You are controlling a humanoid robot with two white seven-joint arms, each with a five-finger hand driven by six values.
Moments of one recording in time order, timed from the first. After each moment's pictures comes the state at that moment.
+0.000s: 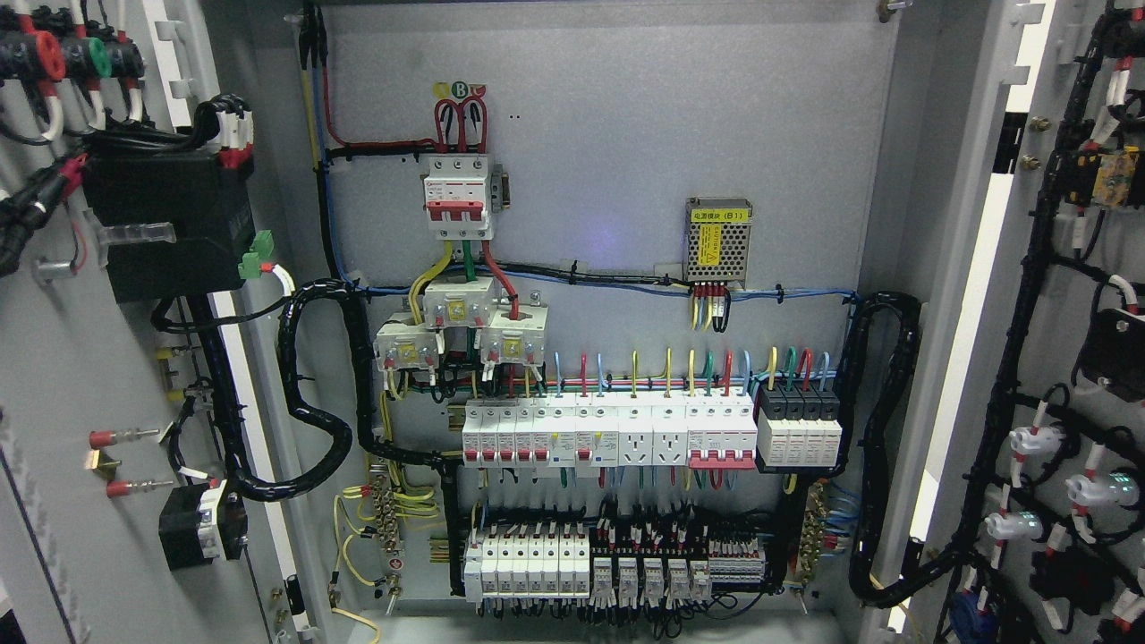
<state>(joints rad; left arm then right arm) 0.04 -0.04 0.27 -0.08 -0.23 -0.11 -0.28 -0.49 0.10 0.82 -1.64 -0.54 0.26 0.50</state>
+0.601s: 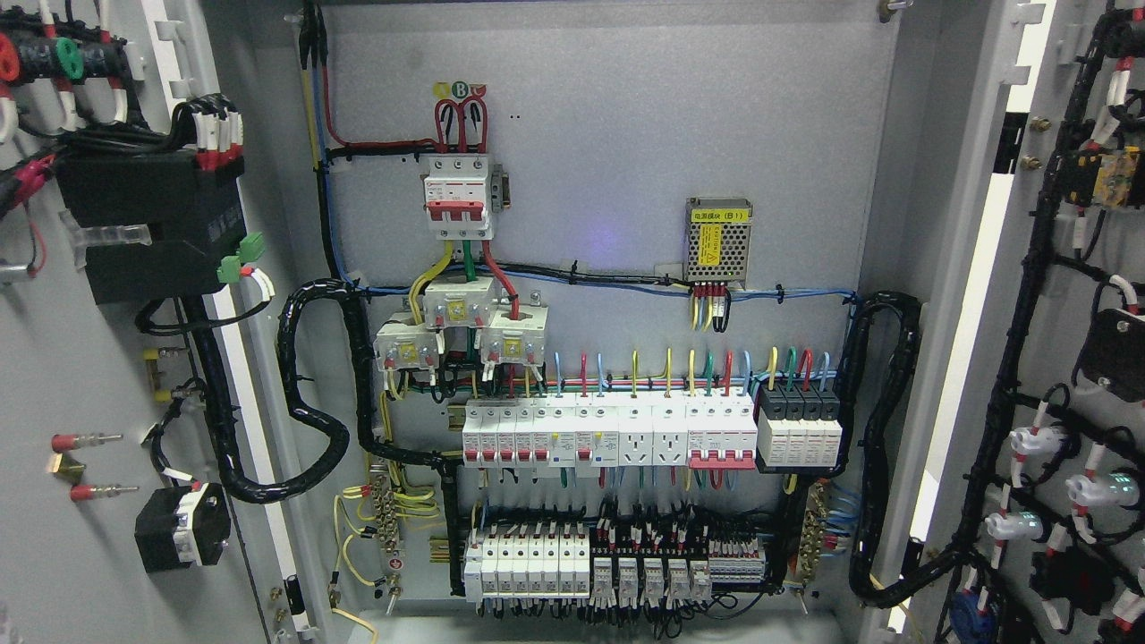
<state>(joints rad) 0.04 -0.04 0.27 -0.08 -0.23 -0.11 -0.28 -0.49 0.13 0.86 -1.64 -0.52 0.26 0.49</state>
